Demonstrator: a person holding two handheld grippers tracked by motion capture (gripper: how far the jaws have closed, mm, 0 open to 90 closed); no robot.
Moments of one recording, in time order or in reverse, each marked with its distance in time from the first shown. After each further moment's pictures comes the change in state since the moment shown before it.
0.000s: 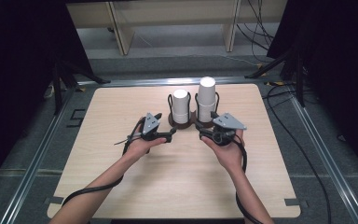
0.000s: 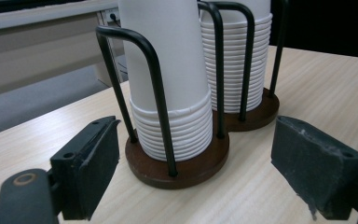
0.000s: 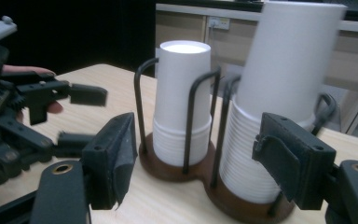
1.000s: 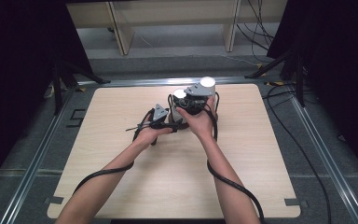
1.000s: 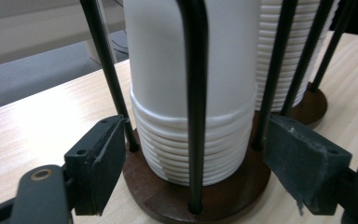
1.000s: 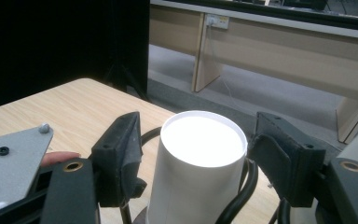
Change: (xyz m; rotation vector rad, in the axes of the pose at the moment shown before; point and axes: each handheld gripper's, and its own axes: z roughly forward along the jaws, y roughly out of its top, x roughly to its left) left arm 0.017 -0.006 0.058 0.091 -0.013 -0.069; right arm 0.012 0.057 0.108 0.031 -0.049 -0.049
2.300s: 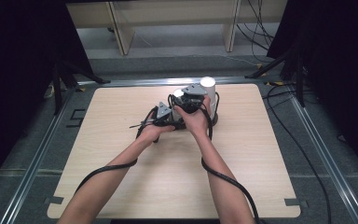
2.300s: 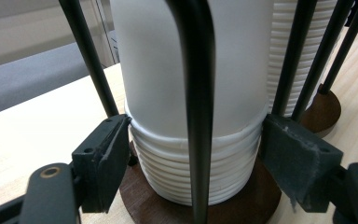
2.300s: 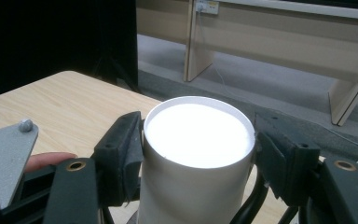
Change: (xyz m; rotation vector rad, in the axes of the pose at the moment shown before) left arm -0.001 0.004 0.012 0.016 -0.002 0.022; right arm 0.001 -0.009 0.023 0.040 -0.043 0.040
